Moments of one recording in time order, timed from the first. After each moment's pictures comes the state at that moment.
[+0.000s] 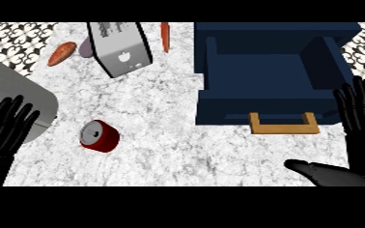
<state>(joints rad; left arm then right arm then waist) 0.21 0.17 0.27 -2.04 0.32 -0.27 0.26 0.11 -0.08 -0.12 -2.07 -0.04 -0.02 0.16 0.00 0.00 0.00</state>
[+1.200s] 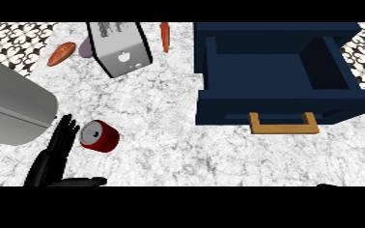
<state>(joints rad) 0.19 0.05 0.22 -1.50 -0.02 -0.22 -0.20 0.19 -0.09 -0.23 -2.21 -0.13 0.07 0.21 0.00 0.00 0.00</state>
